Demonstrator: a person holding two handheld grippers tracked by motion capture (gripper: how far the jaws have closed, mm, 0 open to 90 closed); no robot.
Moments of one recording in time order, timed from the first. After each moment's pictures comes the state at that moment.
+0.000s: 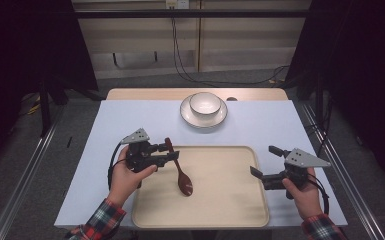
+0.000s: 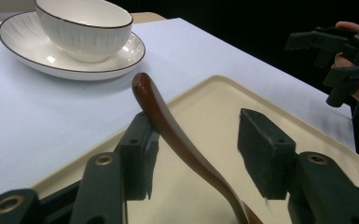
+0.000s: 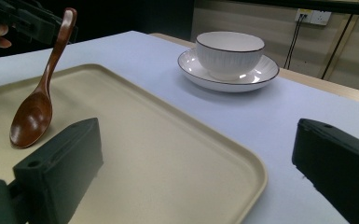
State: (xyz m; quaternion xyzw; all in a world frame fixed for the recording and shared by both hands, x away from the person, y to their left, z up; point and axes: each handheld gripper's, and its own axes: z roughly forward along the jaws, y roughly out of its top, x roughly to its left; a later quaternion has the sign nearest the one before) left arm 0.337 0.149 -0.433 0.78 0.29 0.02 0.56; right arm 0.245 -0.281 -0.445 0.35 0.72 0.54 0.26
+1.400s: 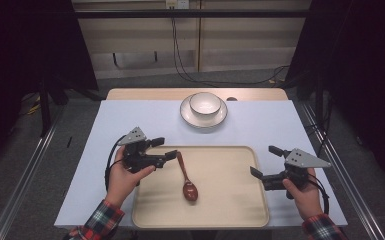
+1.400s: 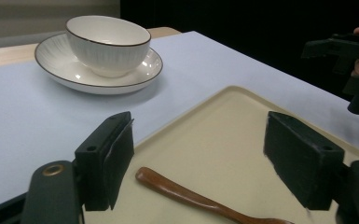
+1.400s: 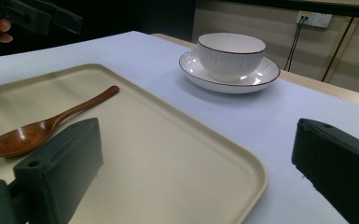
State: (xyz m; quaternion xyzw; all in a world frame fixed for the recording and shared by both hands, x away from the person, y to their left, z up) left arm 0.336 0.157 -0.428 0.77 0.29 0.07 0.57; right arm 0.244 -0.281 -0.443 0.35 0.73 0.53 0.25
